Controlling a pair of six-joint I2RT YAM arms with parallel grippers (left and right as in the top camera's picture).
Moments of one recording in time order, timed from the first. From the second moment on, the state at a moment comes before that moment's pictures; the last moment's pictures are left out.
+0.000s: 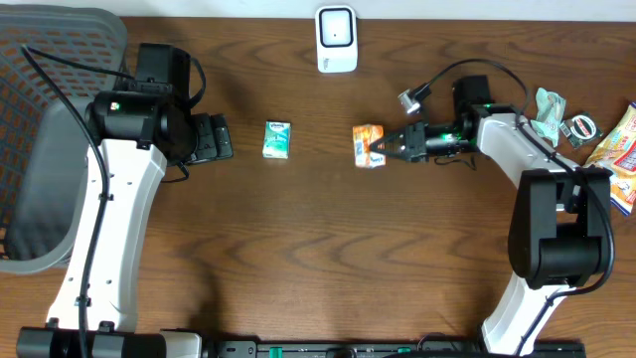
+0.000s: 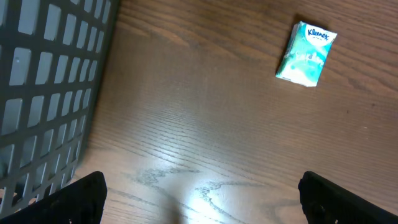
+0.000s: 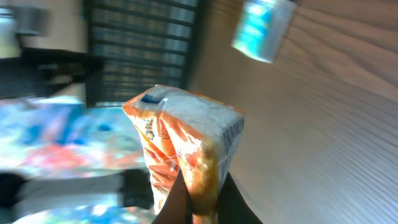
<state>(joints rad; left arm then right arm) -0.08 1.52 1.55 -1.29 -0.09 -0.29 0.05 2.00 1.32 -0.68 -1.34 -0.07</state>
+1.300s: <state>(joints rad) -0.08 1.52 1.55 -1.28 -0.09 -0.29 0.33 2.00 1.59 -0.25 -0.01 -0.08</state>
